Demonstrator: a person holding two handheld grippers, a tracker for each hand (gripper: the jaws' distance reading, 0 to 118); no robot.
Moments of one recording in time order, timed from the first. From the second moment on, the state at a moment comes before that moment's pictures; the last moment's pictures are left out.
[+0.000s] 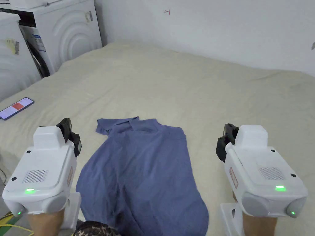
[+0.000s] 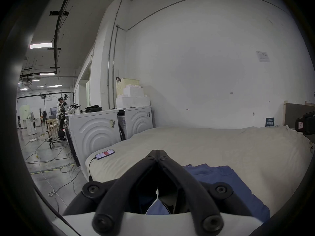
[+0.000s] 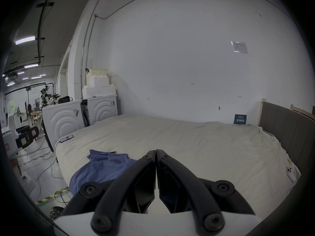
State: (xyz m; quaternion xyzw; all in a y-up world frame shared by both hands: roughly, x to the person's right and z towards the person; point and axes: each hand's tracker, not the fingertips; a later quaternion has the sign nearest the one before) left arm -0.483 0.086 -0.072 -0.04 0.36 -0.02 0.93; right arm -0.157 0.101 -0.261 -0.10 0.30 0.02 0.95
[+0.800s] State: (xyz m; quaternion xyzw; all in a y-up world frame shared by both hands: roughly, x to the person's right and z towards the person) left arm -0.480 0.007 -0.239 -0.35 0.21 0.11 0.91; right arm -0.093 0.088 -0.286 -0.13 0.24 0.03 0.96
